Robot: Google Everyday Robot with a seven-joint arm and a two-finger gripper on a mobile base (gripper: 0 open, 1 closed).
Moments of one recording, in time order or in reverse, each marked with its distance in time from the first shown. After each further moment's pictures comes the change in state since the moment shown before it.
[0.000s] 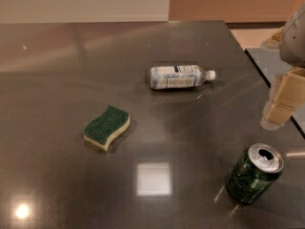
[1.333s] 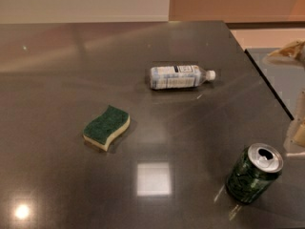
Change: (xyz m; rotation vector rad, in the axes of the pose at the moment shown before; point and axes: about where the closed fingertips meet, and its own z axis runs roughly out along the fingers) arm 0.006 0.042 -0.012 -0.133 -0.154 -0.085
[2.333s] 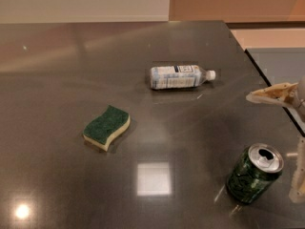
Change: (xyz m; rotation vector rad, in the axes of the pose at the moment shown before) arm 0.007 0.061 0.036 -0.123 -0.091 -0.135
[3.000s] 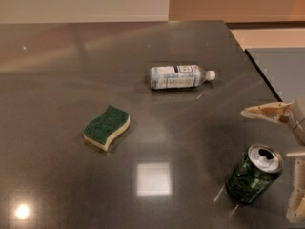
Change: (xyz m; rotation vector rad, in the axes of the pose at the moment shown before) arm 0.005 0.020 0.023 -0.021 -0.028 -0.039
